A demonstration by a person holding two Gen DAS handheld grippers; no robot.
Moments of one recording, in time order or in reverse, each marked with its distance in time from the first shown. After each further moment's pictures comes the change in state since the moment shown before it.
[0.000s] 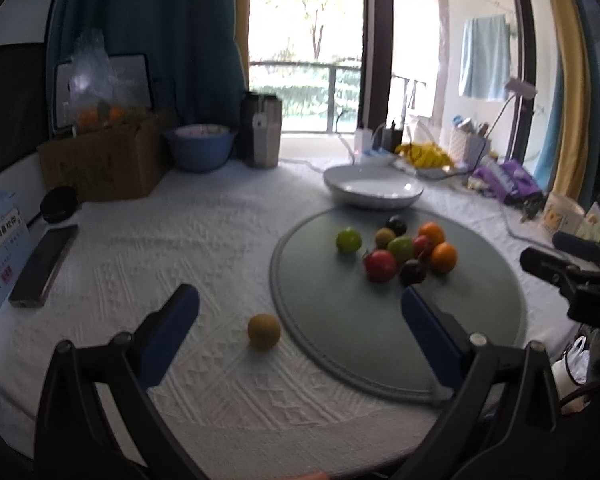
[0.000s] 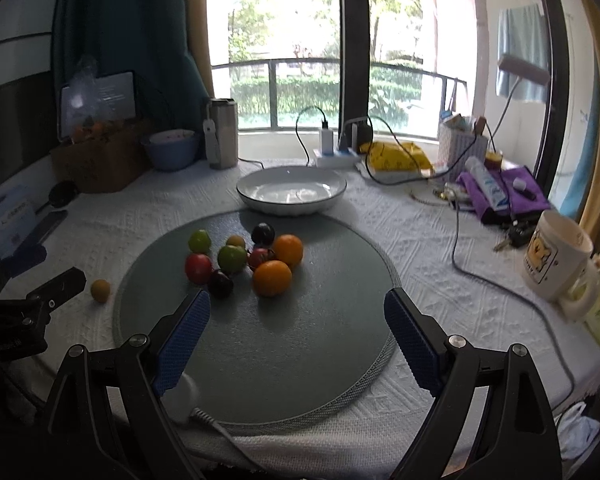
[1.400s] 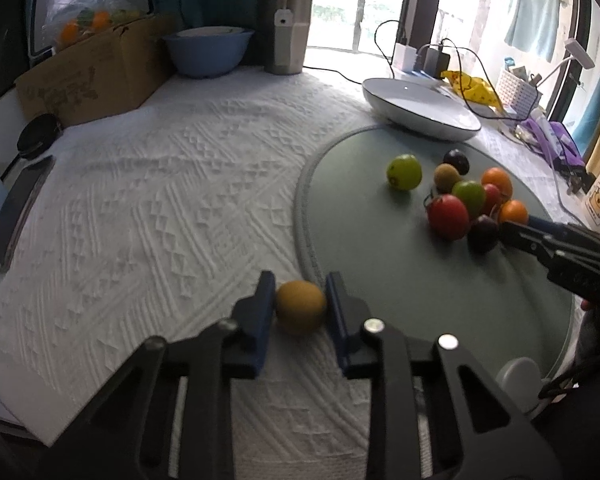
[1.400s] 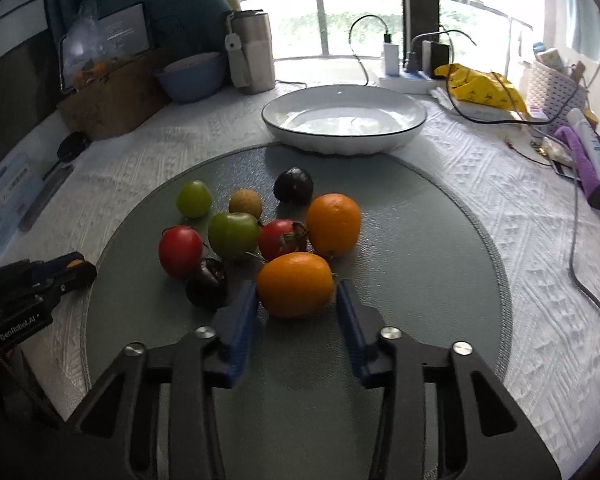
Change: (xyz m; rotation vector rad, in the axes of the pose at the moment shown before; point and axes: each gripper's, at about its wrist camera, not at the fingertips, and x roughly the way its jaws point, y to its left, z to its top) left arm 0.083 0.023 -0.002 -0.080 0.321 0.035; right arm 0.122 0.003 0.014 -0.053 0.271 0.222
